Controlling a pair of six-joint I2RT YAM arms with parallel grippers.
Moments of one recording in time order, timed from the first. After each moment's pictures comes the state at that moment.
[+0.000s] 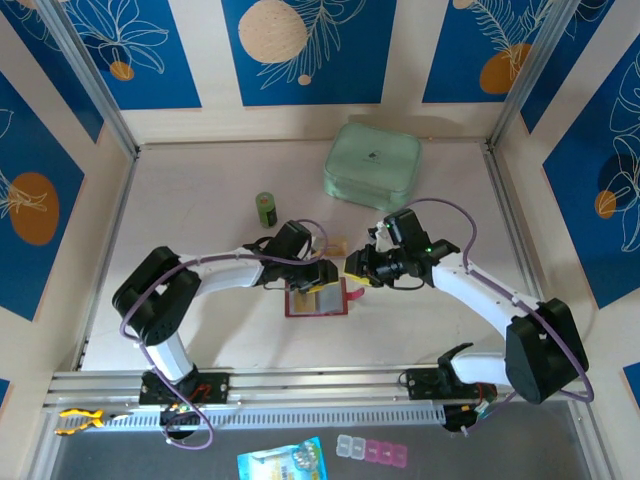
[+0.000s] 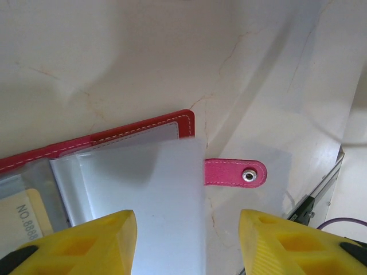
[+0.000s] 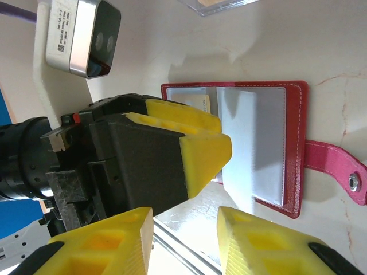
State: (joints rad) left arm -0.76 1.72 0.93 -0.12 0.48 -0.94; right arm 0.47 1.26 0.77 -0.47 -0.61 0.82
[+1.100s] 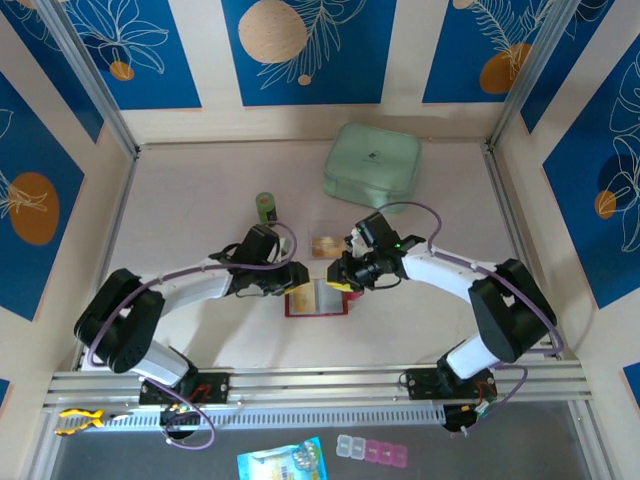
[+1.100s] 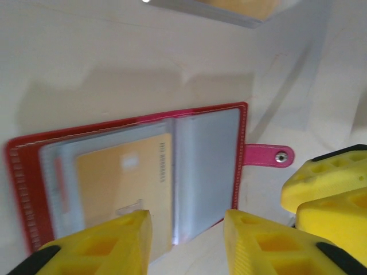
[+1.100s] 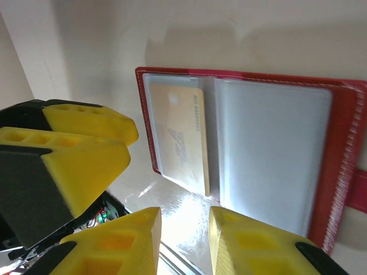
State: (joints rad) left arm -0.62 1.49 0.72 -0.16 0.46 -0.89; right arm 0.60 1.53 0.84 -0.37 -0.61 0.82
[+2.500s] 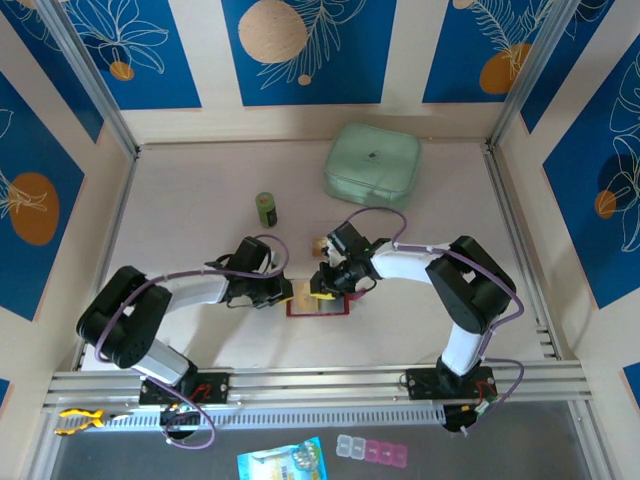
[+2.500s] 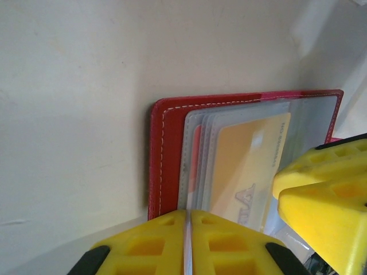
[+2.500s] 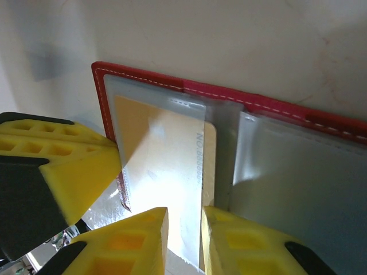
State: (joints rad) left arm -0.58 1.52 0.61 -0.12 0.47 -0.85; right arm 0.71 1.75 0.91 -0.29 -0.55 0.80
